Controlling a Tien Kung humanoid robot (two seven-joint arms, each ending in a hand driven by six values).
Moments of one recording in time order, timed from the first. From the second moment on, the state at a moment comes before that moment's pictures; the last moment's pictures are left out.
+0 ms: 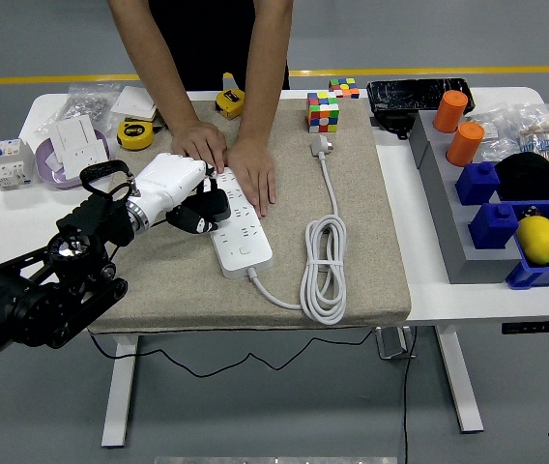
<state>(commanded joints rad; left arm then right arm) -0.72 0.25 -0.61 -0.90 2.05 0.22 0.07 0.13 -0.15 1.51 0.18 -1.49 -0.09 -0.03</state>
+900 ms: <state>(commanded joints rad) -0.74 0.25 -0.57 -0.87 2.04 0.17 0.07 0.14 -0.15 1.52 0.18 -1.50 -0.10 -0.04</state>
